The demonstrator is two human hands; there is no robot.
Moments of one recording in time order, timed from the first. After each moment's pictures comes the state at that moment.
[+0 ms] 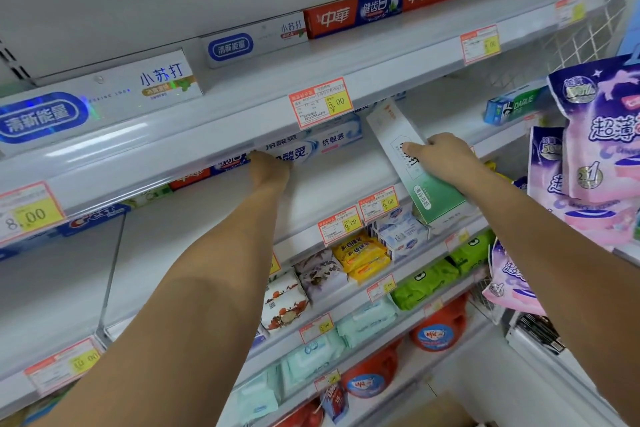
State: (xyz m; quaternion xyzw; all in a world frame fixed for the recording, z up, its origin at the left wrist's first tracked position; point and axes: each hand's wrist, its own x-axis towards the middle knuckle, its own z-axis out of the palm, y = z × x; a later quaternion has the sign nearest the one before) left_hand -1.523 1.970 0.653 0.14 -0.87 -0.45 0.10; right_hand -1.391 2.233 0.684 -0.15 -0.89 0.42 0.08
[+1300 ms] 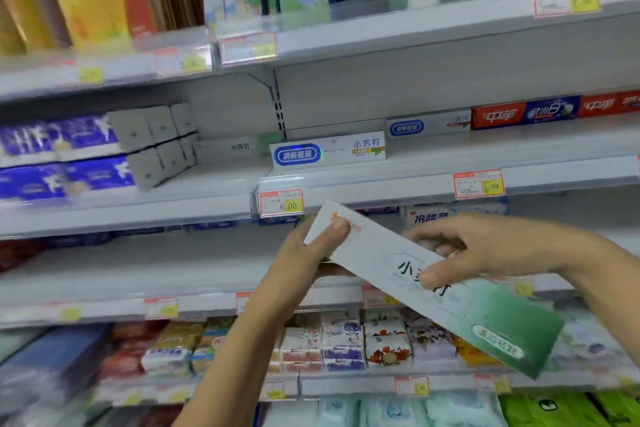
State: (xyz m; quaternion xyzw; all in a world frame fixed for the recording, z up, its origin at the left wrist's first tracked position) left_hand -1.186 1.873 0.767 -0.06 -0.74 -0.66 0.13; right_hand -1.261 2.104 0.811 0.43 -0.83 0.29 -0.22
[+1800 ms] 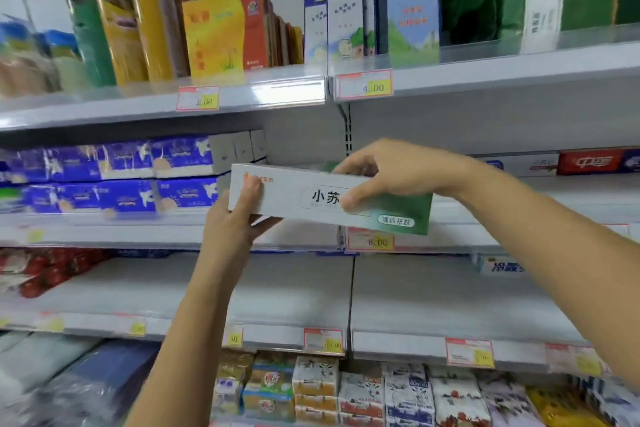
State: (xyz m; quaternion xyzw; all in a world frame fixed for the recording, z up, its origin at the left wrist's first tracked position) left_hand -1.163 1.693 0.833 0.01 -0.61 -0.68 0.41; right_hand -1.259 1.900 0.922 0.50 -0.83 0.25 0.00
